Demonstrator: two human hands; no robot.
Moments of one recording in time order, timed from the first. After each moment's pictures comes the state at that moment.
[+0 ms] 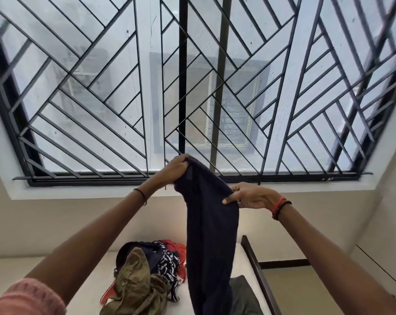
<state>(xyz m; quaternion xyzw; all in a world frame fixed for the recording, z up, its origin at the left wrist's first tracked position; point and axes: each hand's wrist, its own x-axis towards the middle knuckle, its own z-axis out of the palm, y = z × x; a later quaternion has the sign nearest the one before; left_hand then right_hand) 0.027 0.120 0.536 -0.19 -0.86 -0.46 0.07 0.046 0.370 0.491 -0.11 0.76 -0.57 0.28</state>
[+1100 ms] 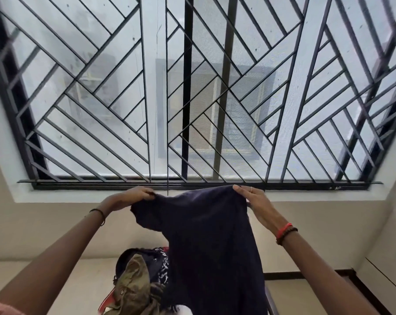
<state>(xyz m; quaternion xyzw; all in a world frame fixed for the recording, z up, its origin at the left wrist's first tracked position) 0.018 0.003 0.479 -0.10 -0.89 -0.43 -0.14 0.052 0.372 0.476 -0.07 0.69 -0.72 -0.01</state>
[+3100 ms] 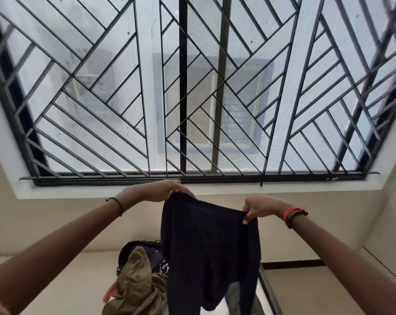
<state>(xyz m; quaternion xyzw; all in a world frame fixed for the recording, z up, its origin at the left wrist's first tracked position) 0.052 0.085 0.513 -0.38 -0.90 -0.20 -0.09 0.066 0.400 0.490 -0.20 0.96 -0.04 0.17</state>
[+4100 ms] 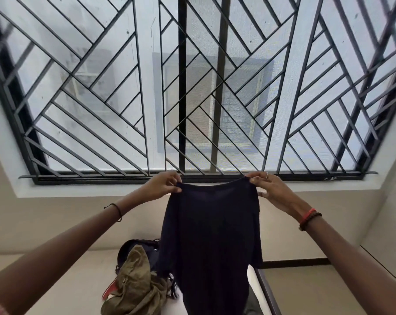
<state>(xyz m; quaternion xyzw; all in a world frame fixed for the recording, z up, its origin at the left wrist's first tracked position) 0.055 0.086 0.500 -0.24 -0.88 -0.40 0.02 0.074 0.436 0.495 -0.12 0.72 -0.69 0.03</state>
